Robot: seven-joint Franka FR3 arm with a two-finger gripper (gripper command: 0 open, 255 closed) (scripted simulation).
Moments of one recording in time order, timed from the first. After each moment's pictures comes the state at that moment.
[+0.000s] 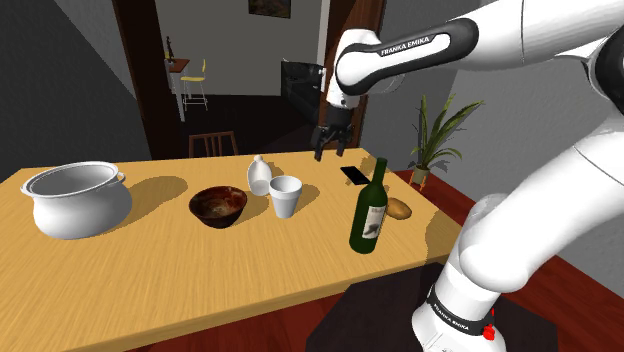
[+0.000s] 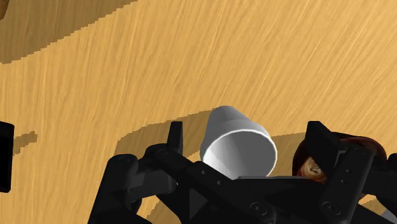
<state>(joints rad) 0.03 -0.41 -0.14 -2.36 0.01 2.04 0.08</state>
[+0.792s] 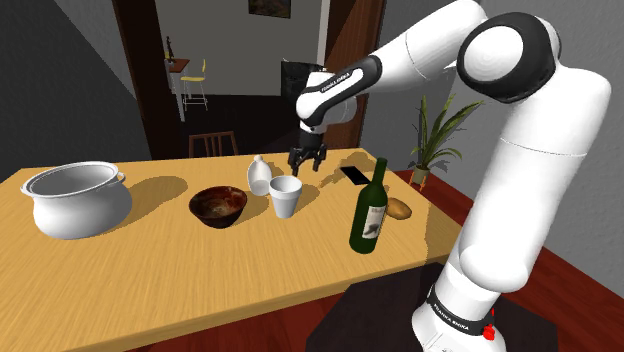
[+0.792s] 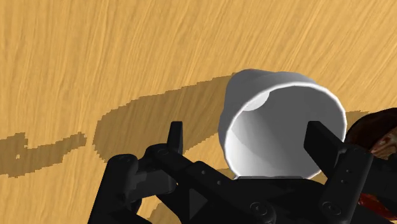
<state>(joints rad) 0.03 0.06 -0.19 -2.15 0.10 2.26 -0.02</state>
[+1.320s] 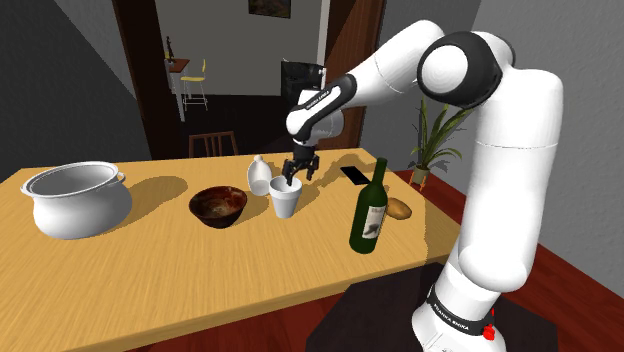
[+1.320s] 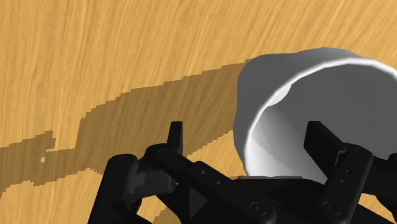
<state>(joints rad) 0.02 0.24 -0.18 -2.07 0.15 2.34 -0.07</state>
